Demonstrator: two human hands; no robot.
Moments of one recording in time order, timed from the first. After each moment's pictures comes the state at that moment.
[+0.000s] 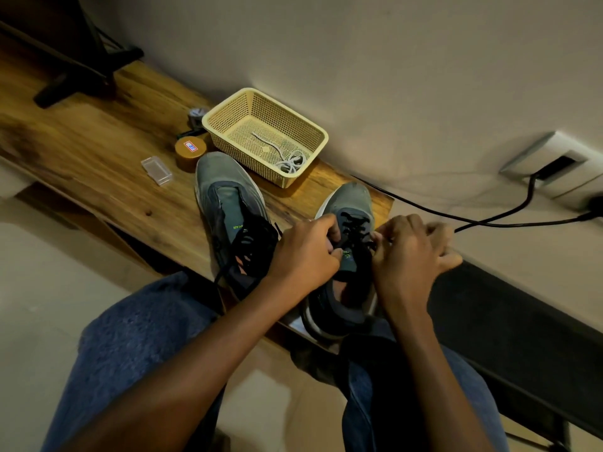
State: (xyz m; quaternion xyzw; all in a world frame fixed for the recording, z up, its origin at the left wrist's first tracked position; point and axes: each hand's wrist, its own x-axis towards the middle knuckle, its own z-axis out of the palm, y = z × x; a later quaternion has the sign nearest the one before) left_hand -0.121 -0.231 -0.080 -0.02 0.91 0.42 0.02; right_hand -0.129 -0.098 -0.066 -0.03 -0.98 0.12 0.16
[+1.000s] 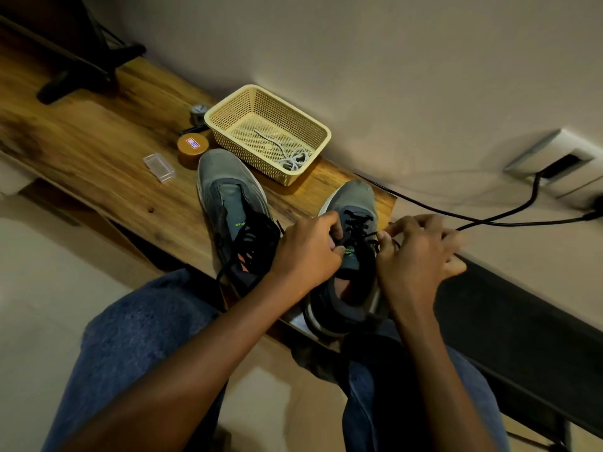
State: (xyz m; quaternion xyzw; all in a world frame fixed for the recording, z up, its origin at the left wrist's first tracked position) left_hand -0.123 -0.233 -0.081 -0.02 0.91 0.42 0.03; right_hand -0.125 -0.100 -0.056 -0.10 -0.98 0.16 0.11
